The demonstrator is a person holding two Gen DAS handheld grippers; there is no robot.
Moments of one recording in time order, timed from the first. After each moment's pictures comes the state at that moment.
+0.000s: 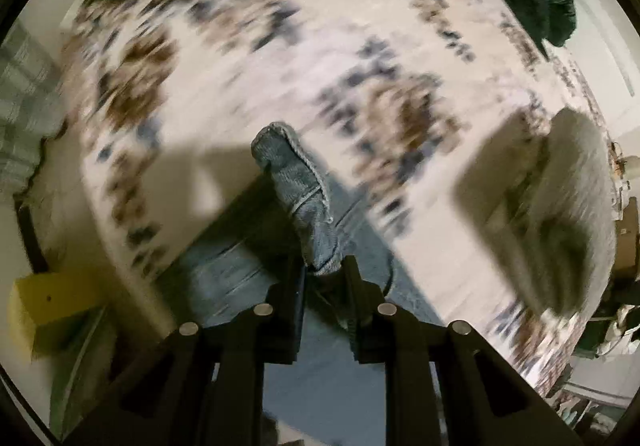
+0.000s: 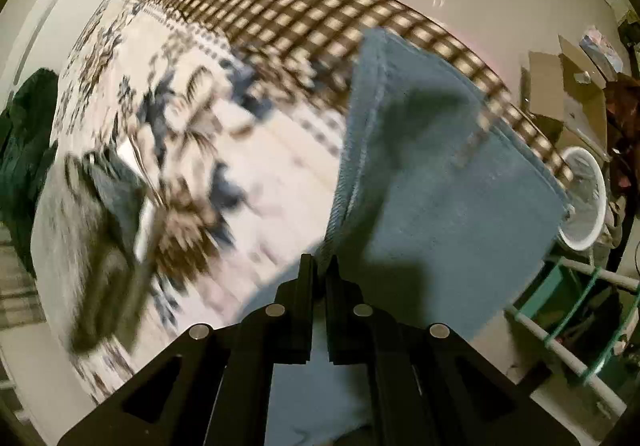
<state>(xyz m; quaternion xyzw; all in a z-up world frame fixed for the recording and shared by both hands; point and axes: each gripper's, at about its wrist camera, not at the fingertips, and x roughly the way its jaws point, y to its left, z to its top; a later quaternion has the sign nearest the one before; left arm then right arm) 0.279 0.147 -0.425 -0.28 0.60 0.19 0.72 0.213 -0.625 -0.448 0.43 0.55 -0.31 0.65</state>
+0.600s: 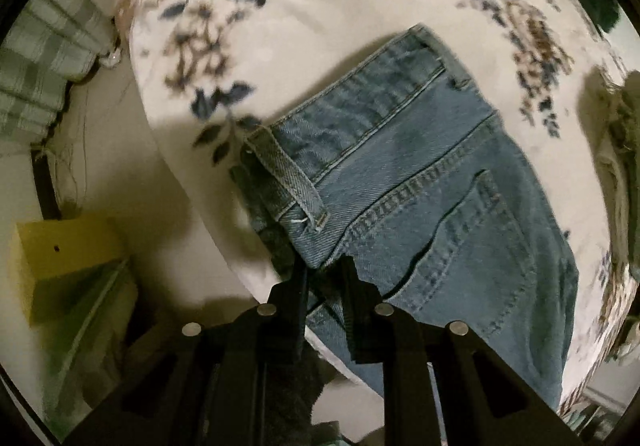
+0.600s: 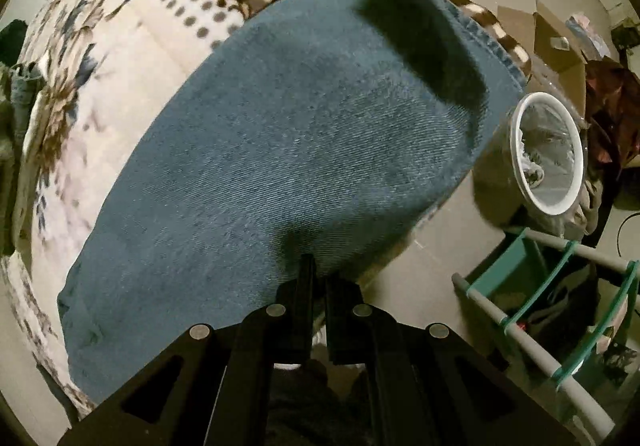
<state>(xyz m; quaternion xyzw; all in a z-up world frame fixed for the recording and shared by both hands) 0.178 0.157 -0.523 -0.27 0.64 0.22 0.68 0.043 -0.600 -0.534 0.38 0.62 -0.31 0.61</state>
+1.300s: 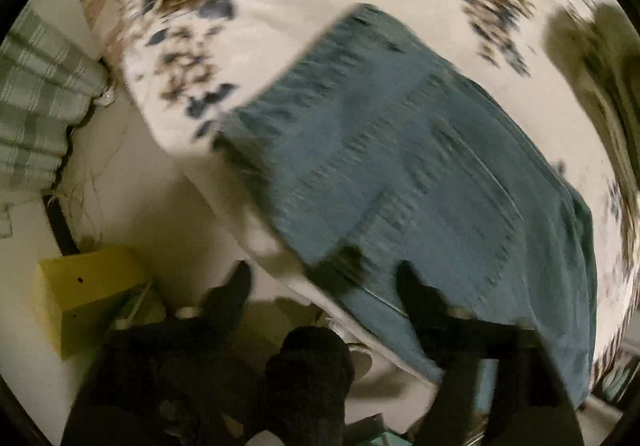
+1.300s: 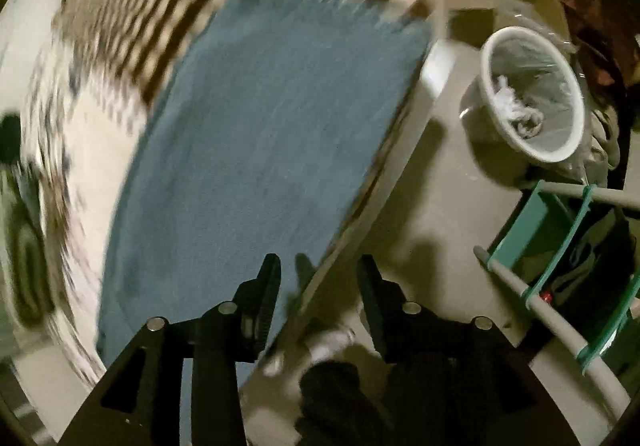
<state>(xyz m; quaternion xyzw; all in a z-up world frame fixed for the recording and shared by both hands) 0.158 0.087 -0.502 -0.19 0.66 0.18 0.71 -0.068 -0.677 -0.535 0.51 0.53 -0.36 0.58</state>
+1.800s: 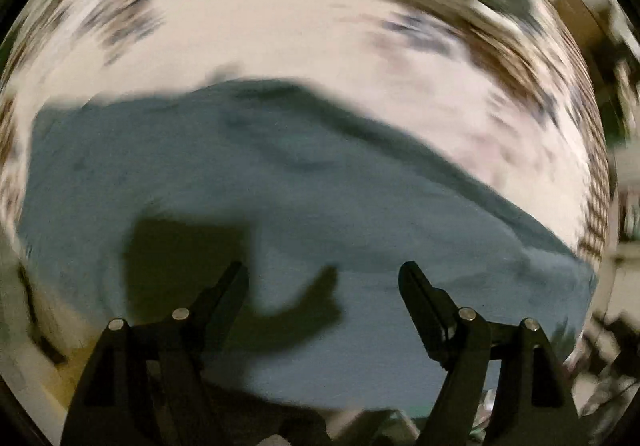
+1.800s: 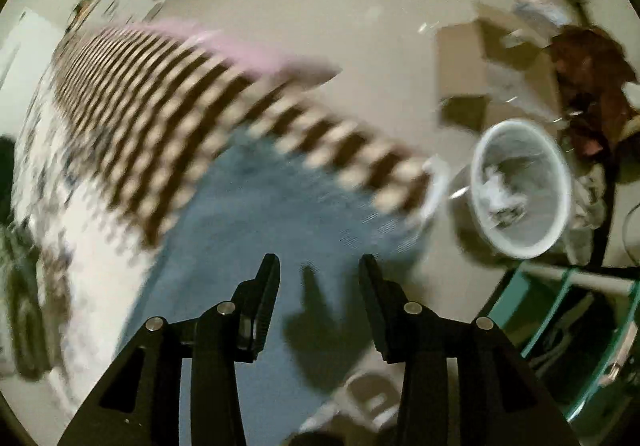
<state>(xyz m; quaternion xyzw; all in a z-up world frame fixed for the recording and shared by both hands) 0.217 -0.217 -0.495 -0.04 0.67 -0.05 0.74 -0.002 -0.762 -0.513 0.47 0.50 -0.38 0.62</state>
